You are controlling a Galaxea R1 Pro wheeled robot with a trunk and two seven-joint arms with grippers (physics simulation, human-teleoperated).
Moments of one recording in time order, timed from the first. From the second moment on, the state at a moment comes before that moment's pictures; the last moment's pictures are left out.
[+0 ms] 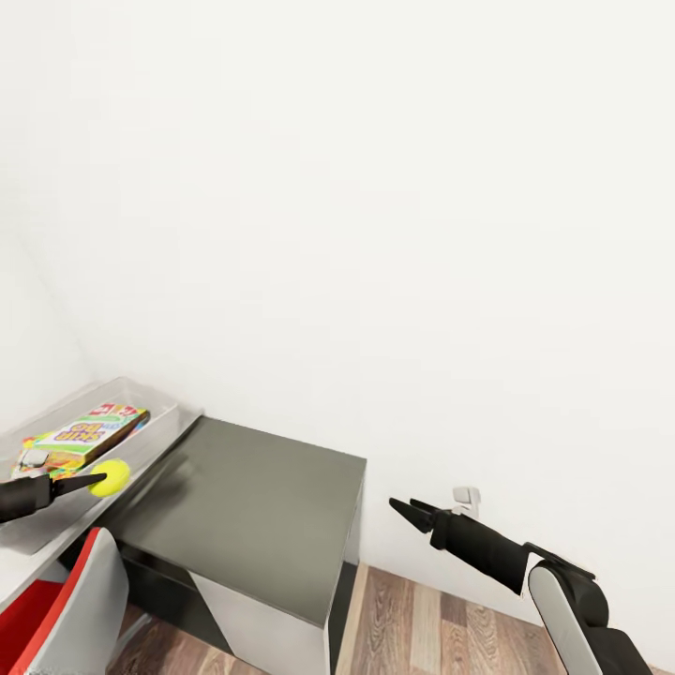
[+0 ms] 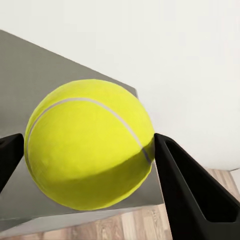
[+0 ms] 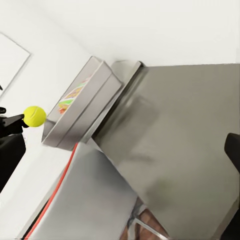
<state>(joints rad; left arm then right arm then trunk) -0.71 0.62 0.51 -0.58 -0.19 0.54 -1.56 -0.17 -0.10 -0.04 -1.54 -0.60 0.70 0.66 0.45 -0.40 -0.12</state>
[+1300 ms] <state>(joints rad) -0.71 0.62 0.51 -0.58 -0.19 0.54 -1.56 -0.17 -0.10 -0.01 -1.54 -0.60 0.70 0.66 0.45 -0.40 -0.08</state>
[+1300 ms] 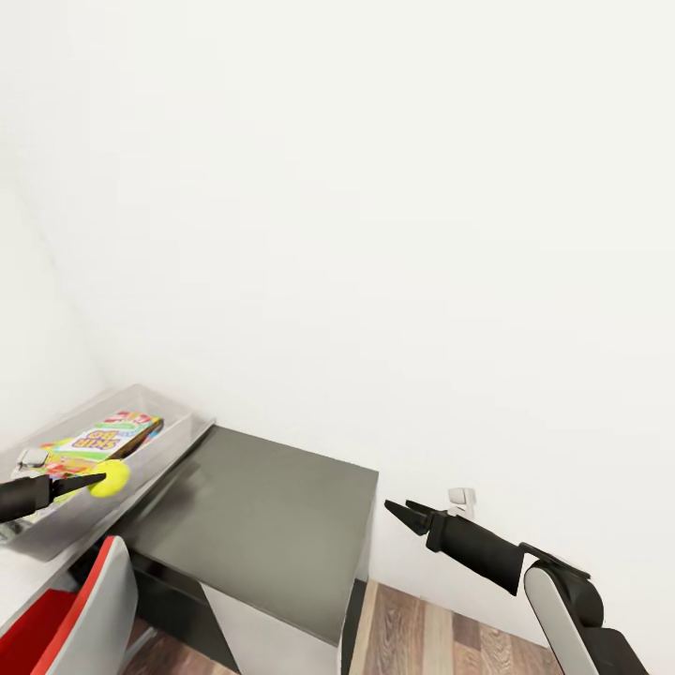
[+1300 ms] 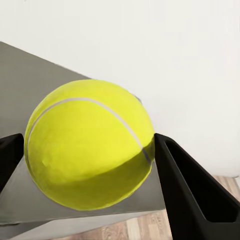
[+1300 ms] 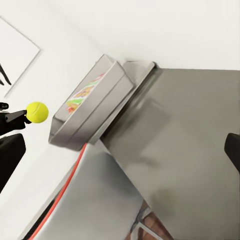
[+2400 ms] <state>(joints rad) -0.71 0.62 0.51 -0.58 -0.19 0.54 -1.56 -0.17 -0.10 -0.02 -1.54 -0.60 0.70 0.66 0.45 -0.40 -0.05</state>
